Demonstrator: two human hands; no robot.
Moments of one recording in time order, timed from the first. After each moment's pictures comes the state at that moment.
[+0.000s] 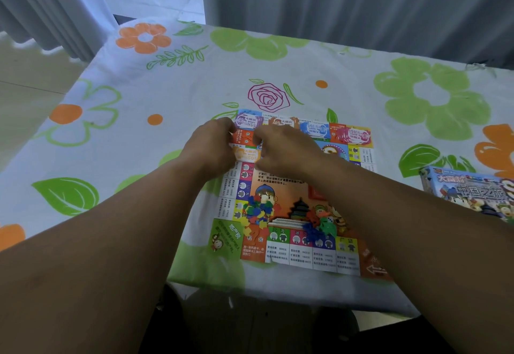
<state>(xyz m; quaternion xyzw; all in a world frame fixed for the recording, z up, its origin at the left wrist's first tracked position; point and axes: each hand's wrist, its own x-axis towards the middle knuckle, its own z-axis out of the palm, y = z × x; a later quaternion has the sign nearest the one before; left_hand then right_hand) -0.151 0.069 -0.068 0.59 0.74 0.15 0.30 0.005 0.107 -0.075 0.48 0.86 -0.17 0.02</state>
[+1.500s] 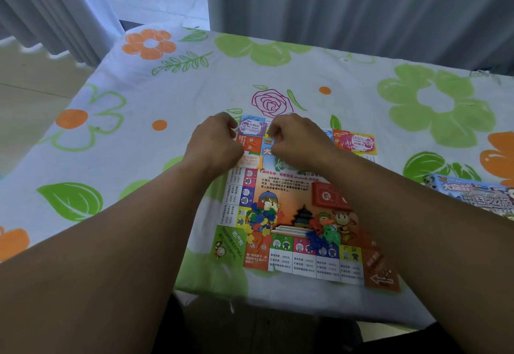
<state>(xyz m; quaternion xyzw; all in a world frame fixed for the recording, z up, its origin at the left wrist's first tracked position) -0.152 0.077 -0.064 0.53 0.76 0.24 0.30 0.013 0.129 -0.066 0.54 0.81 -0.23 -0.04</state>
